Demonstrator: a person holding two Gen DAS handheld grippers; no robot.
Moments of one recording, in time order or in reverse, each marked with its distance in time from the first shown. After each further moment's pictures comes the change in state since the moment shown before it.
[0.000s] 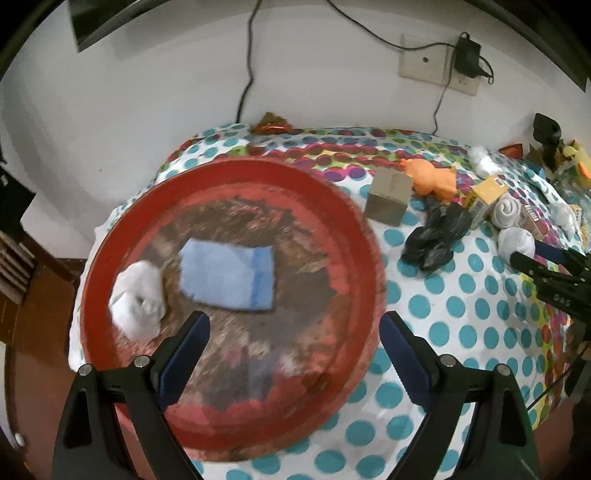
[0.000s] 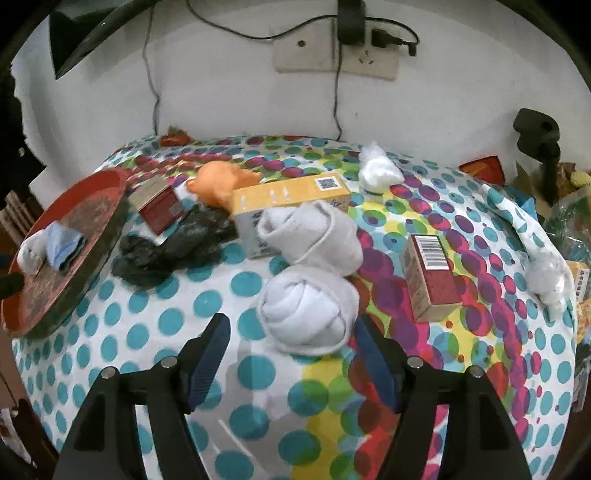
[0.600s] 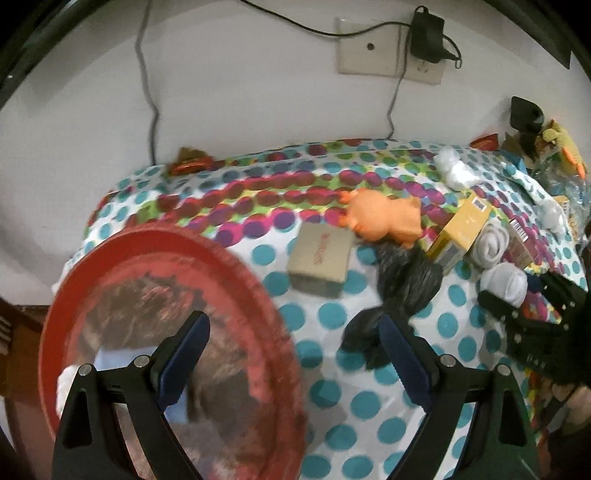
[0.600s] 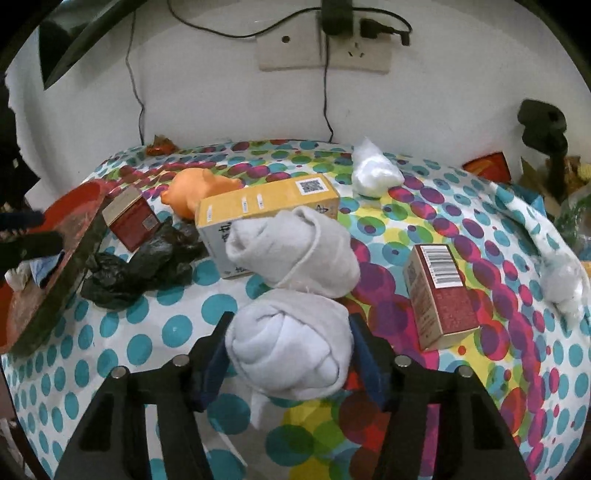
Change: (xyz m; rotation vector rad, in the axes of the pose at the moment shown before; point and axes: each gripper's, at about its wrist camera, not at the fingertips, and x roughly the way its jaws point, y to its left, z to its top) left arm 0.055 -0.064 0.075 0.141 -0.002 -0.127; right arm 0.024 -0.011 0.000 0.001 -0.022 0.028
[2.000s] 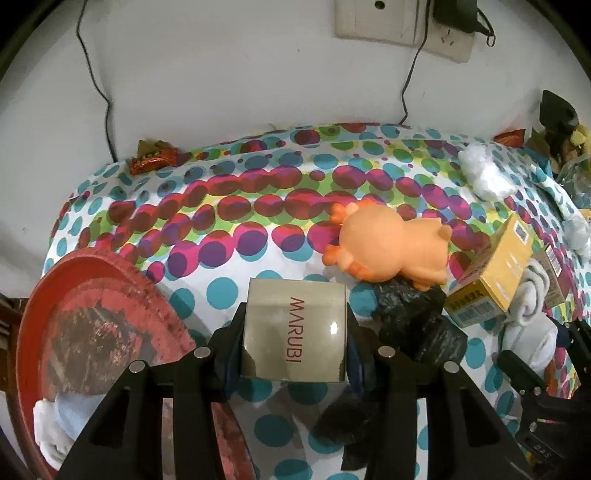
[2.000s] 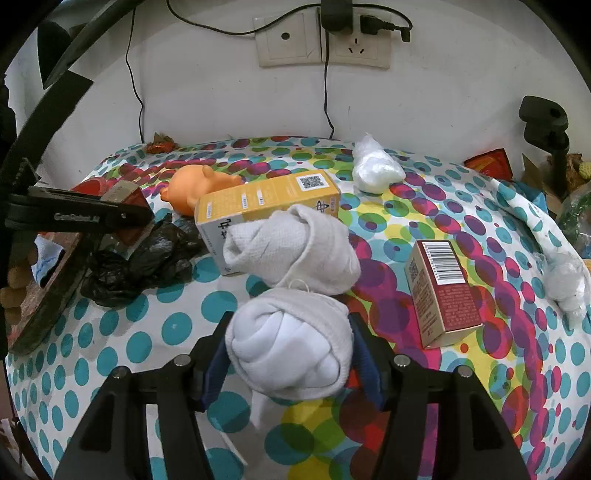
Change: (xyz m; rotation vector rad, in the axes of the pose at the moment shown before) left arm 0.063 -0.020 0.037 -0.029 0.084 0.032; right arm 0.002 0.004 0.002 0.008 0.014 -0.003
